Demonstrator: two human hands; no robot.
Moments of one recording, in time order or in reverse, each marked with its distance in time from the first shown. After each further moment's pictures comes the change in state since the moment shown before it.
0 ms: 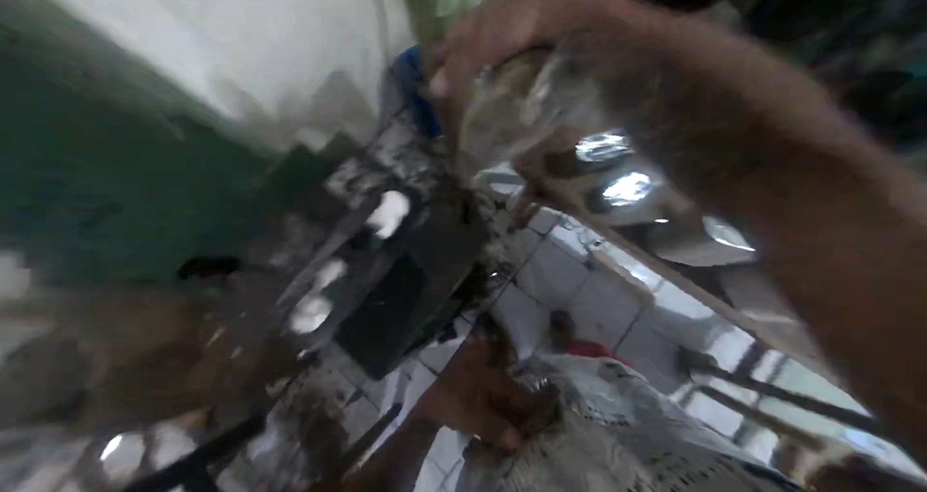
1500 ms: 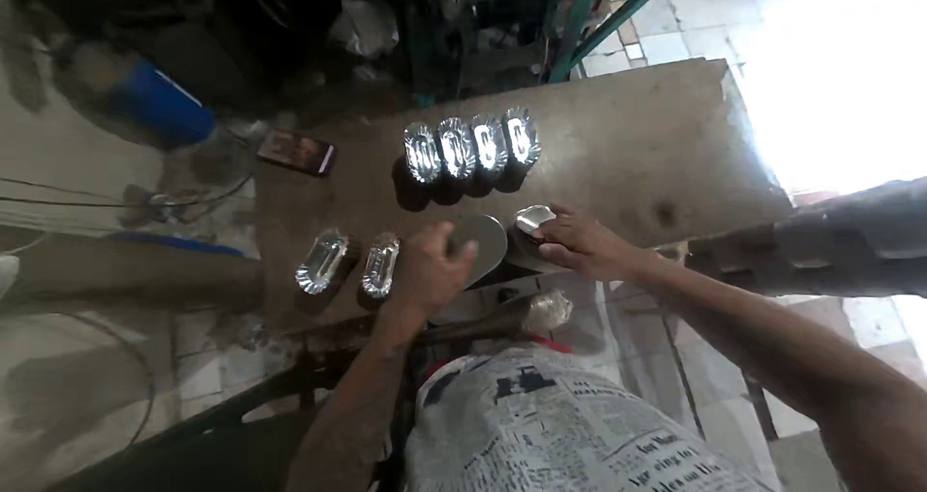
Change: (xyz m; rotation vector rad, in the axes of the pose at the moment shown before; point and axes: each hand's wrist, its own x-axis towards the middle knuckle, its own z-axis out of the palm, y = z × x) left_hand 0.440 0.117 0.000 1.111 0.142 -0.042; right_hand -0.520 0.220 0.244 0.146 0.757 0.568
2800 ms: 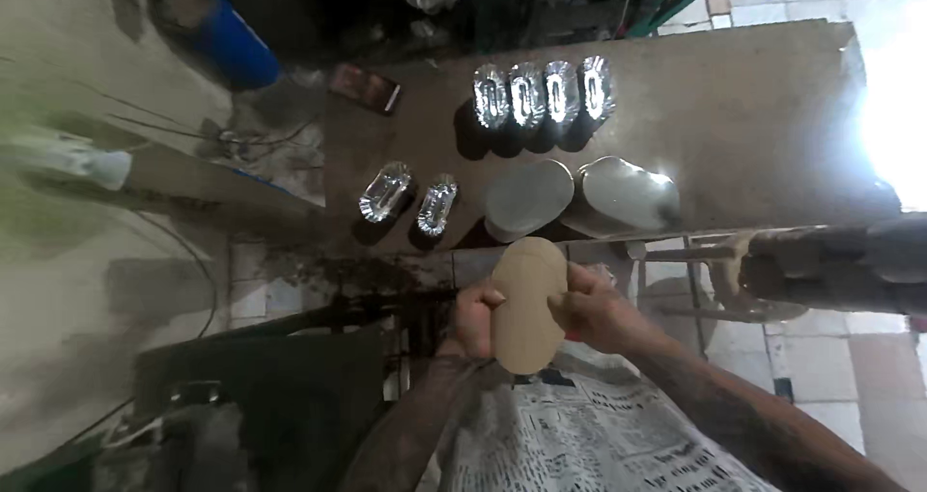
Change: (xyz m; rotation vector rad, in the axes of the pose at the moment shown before) left_hand -0.140 -0.019 0.053 -1.696 0.021 -0.485; right_hand -0.018 -0.173 0.095 1.440 0.129 0.511
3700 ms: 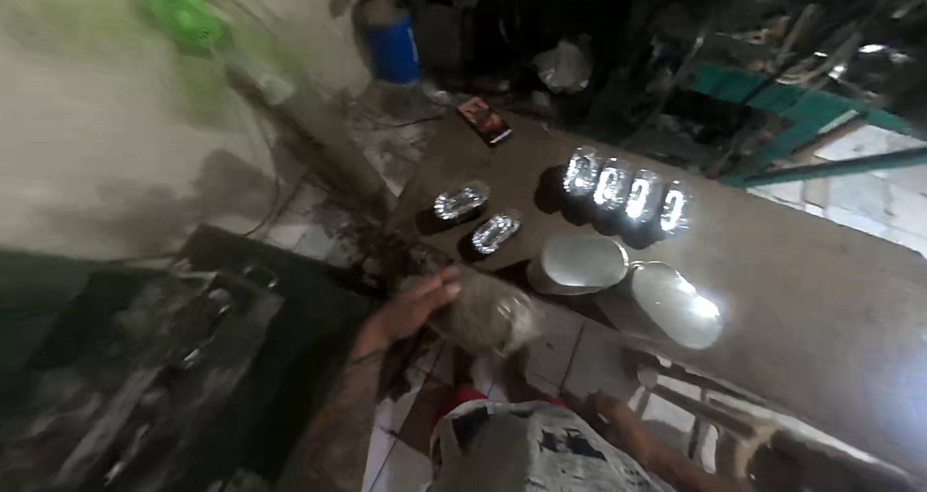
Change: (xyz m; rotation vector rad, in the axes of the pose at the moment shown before) left_hand -0.056 0.079 -0.089 1.050 0.264 0.310; right_hand -0.013 0.078 -0.167 -1.295 -0.447 0.162
